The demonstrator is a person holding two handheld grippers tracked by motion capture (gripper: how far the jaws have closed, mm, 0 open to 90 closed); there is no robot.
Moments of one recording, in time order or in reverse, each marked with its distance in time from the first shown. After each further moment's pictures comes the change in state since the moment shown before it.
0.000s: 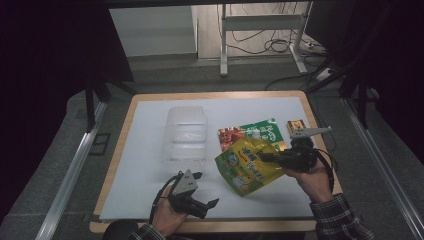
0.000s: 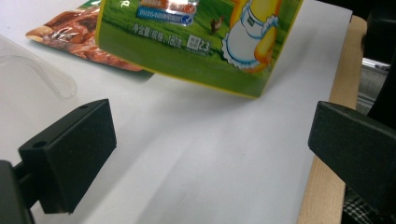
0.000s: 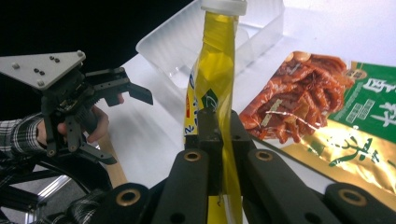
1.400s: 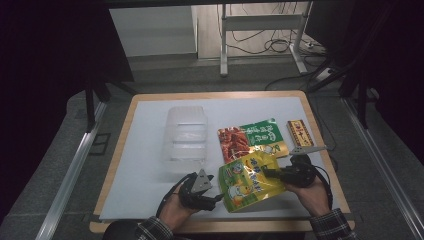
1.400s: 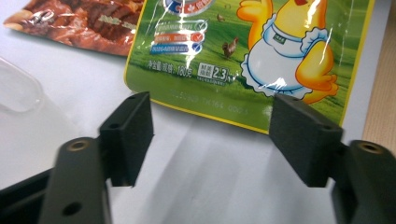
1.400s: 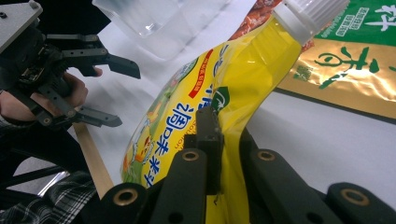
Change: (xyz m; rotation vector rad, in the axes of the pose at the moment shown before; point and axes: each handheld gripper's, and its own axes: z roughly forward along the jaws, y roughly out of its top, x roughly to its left) left arm -0.004 0.008 0.029 0.134 0.037 0.086; right arm -0.023 -0.061 0.017 0.056 -0.045 0.107
